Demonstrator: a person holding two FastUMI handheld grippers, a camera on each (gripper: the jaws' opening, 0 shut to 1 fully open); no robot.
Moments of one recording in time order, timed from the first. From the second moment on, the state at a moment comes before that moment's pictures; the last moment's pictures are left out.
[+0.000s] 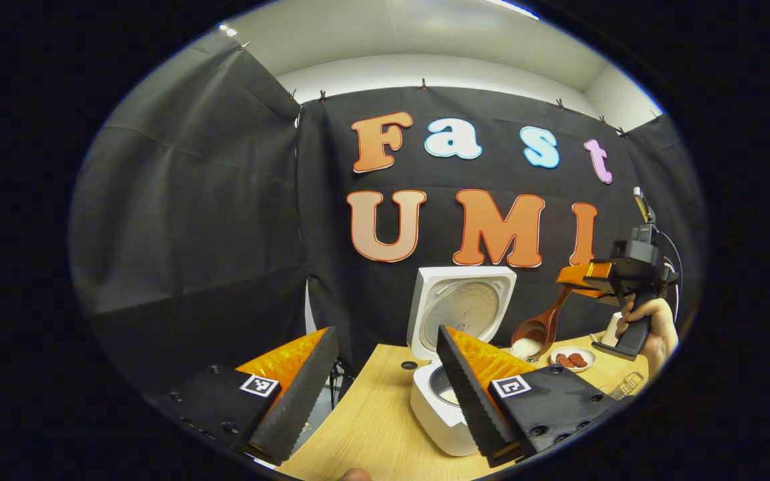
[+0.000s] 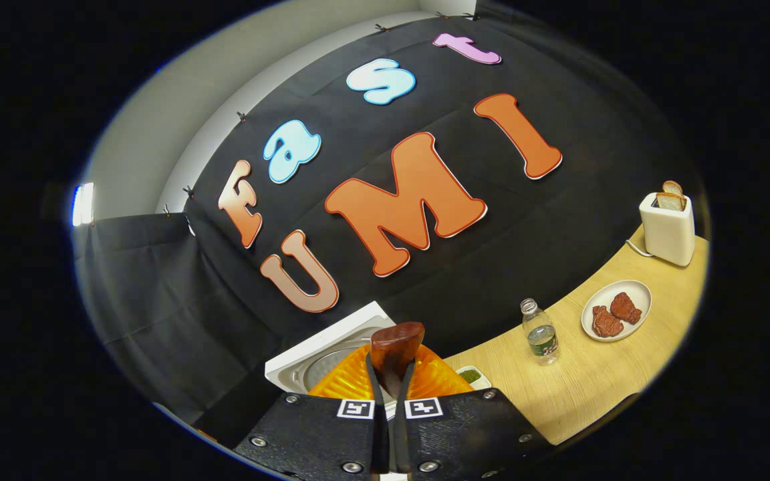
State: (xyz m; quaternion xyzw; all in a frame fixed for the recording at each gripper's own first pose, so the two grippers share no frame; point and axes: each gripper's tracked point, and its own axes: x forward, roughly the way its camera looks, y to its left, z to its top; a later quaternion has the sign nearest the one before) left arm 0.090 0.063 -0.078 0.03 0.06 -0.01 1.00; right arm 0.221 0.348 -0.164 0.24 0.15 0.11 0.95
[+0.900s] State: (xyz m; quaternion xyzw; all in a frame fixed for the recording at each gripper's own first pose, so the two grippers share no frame) left arm 0.086 0.065 -0.081 0.03 0.08 -0.02 1.00; right arm 0.208 0.384 -0.141 0.13 0.11 0.18 0.97
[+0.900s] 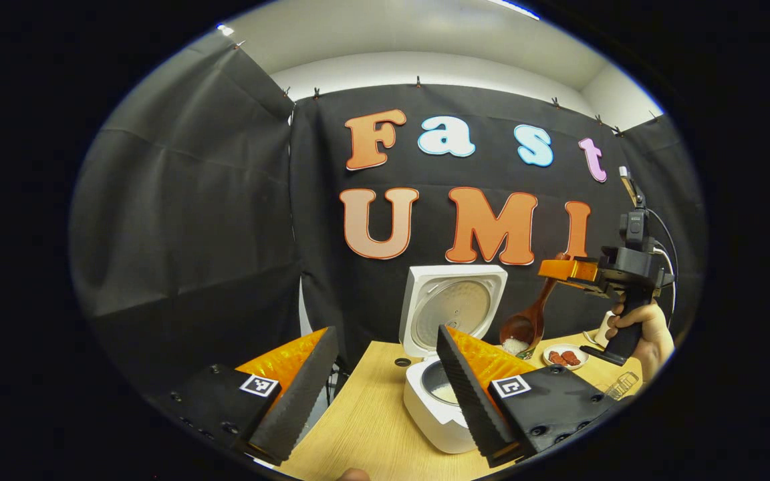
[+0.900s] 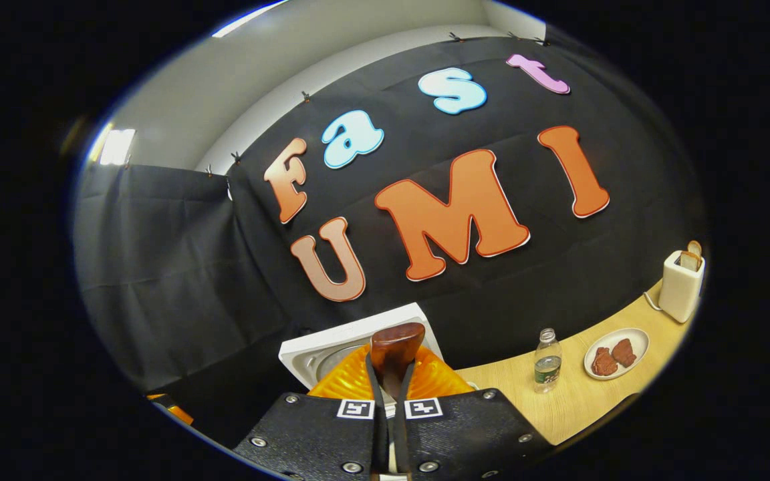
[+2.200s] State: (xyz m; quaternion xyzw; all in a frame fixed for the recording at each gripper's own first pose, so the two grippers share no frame) left arm 0.084 0.063 -0.084 0.02 0.08 -0.02 1.00; right arm 0.181 0.410 -0.143 0.02 0.06 0.25 0.97
